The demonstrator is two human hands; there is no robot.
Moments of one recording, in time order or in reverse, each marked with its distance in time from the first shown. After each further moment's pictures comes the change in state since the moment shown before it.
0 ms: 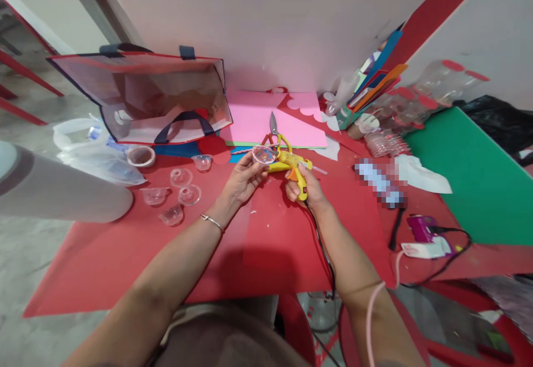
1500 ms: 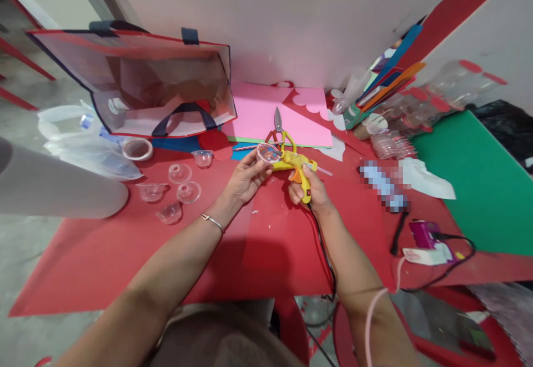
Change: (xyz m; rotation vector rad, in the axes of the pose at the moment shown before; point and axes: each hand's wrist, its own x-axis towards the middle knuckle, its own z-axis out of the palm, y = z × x) left_hand -0.001 -0.001 0.000 -0.055 0.028 -0.024; right_hand -0.002 0.000 0.001 -0.074 -0.010 0.022
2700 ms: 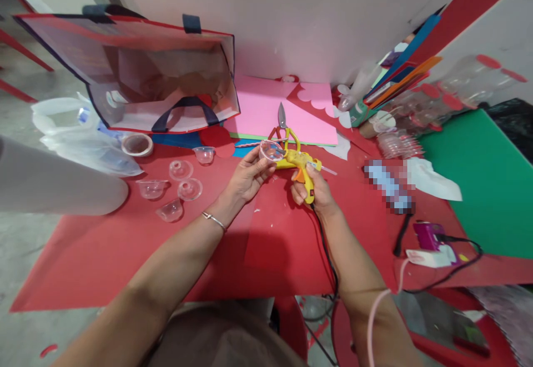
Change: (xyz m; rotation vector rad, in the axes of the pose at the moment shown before) left_hand -0.001 0.002 0.007 0.017 0.026 0.008; right_hand -0.001 -0.001 0.002 0.032 -0.045 -0.010
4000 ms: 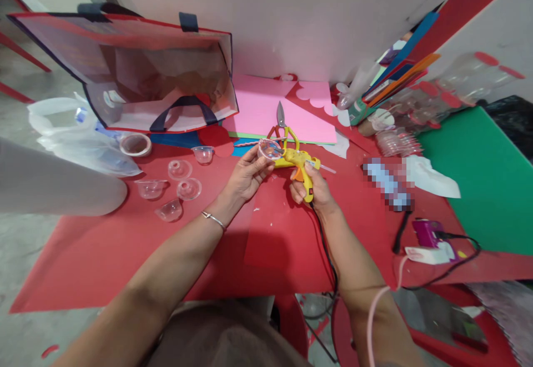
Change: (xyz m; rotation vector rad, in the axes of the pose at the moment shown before) left_hand 0.002 -0.003 -0.005 -0.010 -0.015 0.019; right_hand -0.001 -0.002 0.003 0.001 -0.012 0.013
